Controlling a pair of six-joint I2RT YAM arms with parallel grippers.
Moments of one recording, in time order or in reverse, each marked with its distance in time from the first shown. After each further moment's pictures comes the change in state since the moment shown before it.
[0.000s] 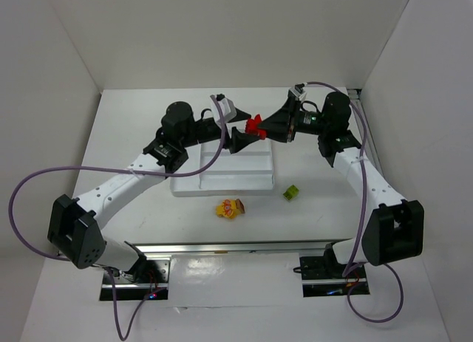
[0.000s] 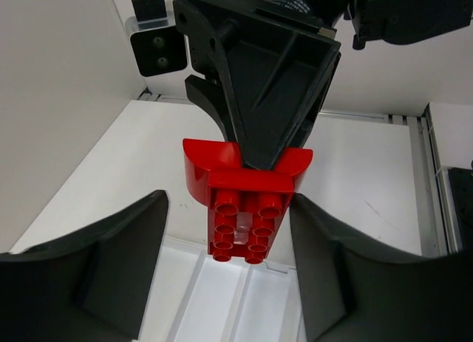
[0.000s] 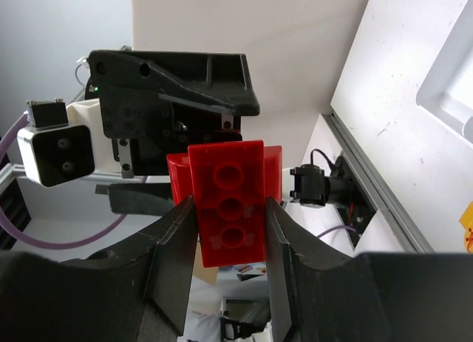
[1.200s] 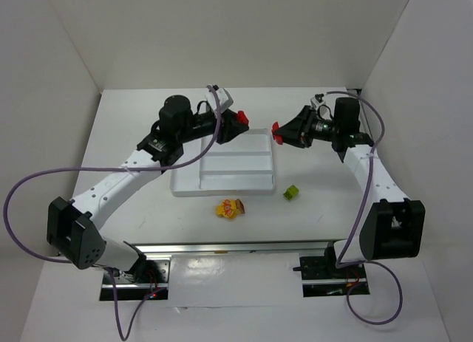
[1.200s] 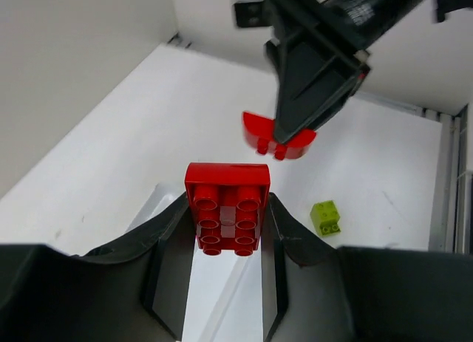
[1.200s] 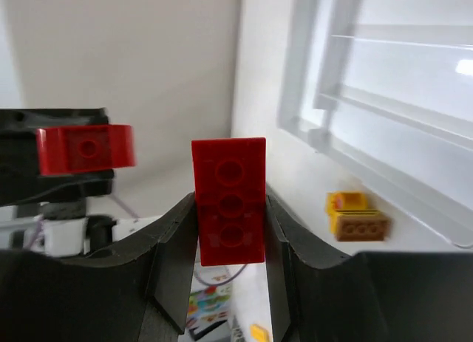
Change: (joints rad) left arm 0.040 -0.005 0.058 -0.174 -0.105 -0.014; right arm -0.166 0.017 0.005 -0.434 0.117 -0.436
